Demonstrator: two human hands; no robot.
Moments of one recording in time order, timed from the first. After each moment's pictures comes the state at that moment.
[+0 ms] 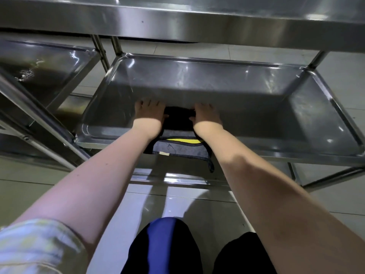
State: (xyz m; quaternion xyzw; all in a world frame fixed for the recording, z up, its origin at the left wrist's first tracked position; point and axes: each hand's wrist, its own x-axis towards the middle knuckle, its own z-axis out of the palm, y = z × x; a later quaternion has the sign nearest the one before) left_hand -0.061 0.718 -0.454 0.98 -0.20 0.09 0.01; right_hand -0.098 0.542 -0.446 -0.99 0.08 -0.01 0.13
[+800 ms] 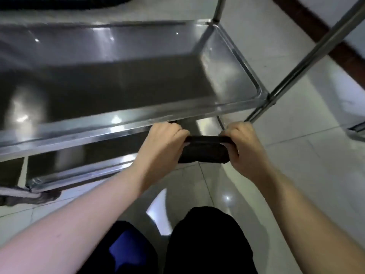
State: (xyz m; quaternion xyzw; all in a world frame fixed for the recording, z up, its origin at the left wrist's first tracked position) left_hand -0.251 0.550 -0.466 0.80 -0.55 0.09 0.21; right_hand -0.394 0.359 -0.451 -0.96 0.05 -0.20 0.17
